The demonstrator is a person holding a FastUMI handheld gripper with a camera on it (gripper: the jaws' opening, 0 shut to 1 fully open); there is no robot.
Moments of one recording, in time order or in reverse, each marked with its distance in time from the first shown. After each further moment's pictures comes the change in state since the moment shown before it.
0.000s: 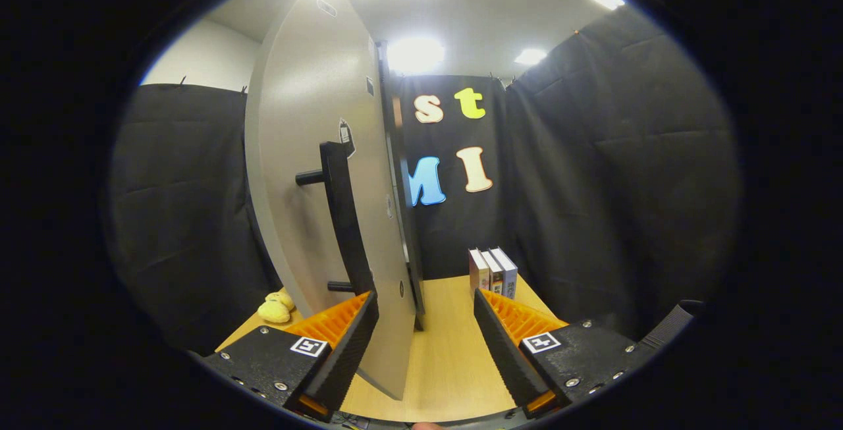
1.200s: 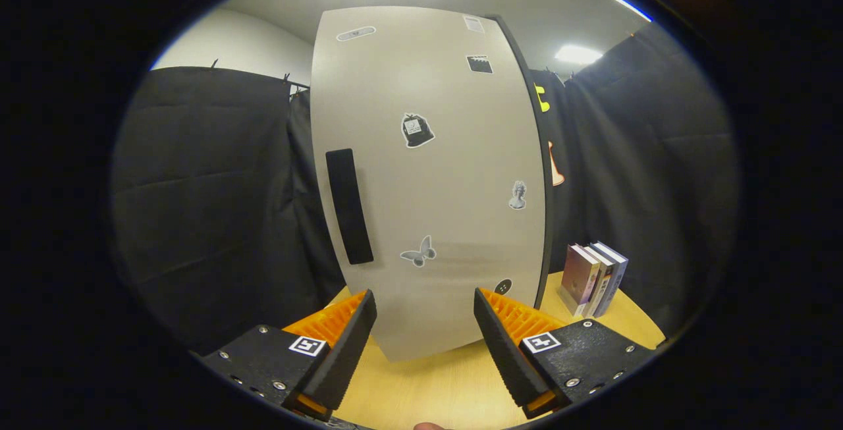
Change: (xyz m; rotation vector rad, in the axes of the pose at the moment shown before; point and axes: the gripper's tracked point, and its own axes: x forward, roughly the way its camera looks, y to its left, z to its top) arm 0.070 0.224 -0.021 -0.009 0.009 0.153
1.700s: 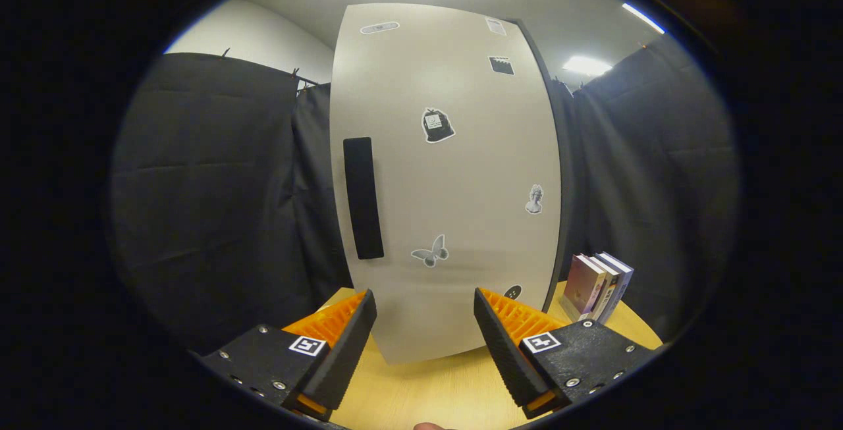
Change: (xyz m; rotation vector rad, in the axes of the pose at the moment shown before) arm 0.025 0.019 -0.007 -0.050 -0.026 -0.018
